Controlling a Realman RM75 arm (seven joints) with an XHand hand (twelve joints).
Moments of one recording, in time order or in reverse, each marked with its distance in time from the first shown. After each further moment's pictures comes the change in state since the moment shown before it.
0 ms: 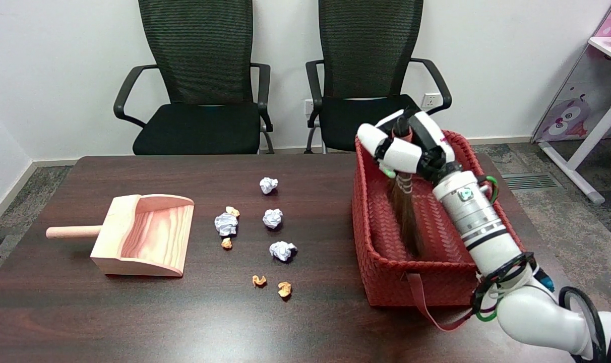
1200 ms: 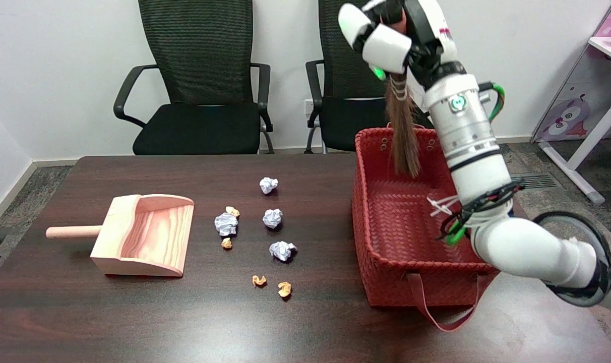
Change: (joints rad) arm 0.438 0.032 -0.191 -0.267 0.412 0.079 -0.646
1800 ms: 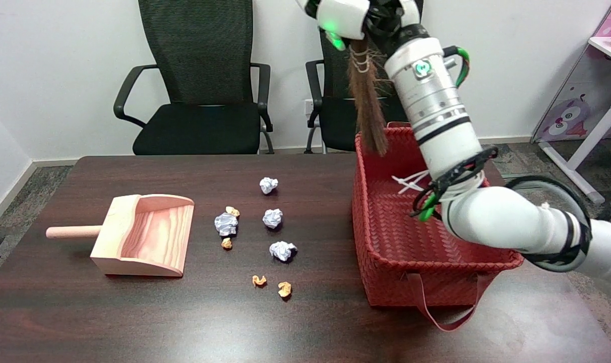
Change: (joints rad) arm 0.315 -0.057 -0.223 -0.011 0.173 0.005 -0.126
